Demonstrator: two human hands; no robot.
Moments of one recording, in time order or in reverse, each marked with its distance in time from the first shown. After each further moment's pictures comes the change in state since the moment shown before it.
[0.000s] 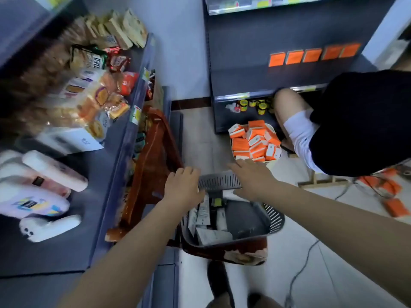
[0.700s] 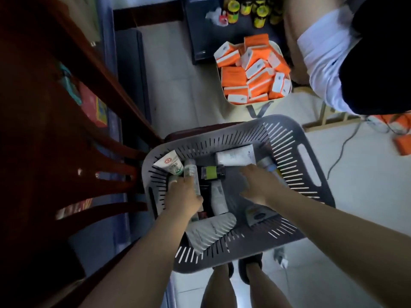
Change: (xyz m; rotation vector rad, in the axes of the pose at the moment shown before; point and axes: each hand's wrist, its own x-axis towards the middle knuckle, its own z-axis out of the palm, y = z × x) left_hand 0.119 -0.019 0.282 -0.312 -0.462 -0.177; right_hand 0.110 0.048 0.282 0.311 -0.427 0.314
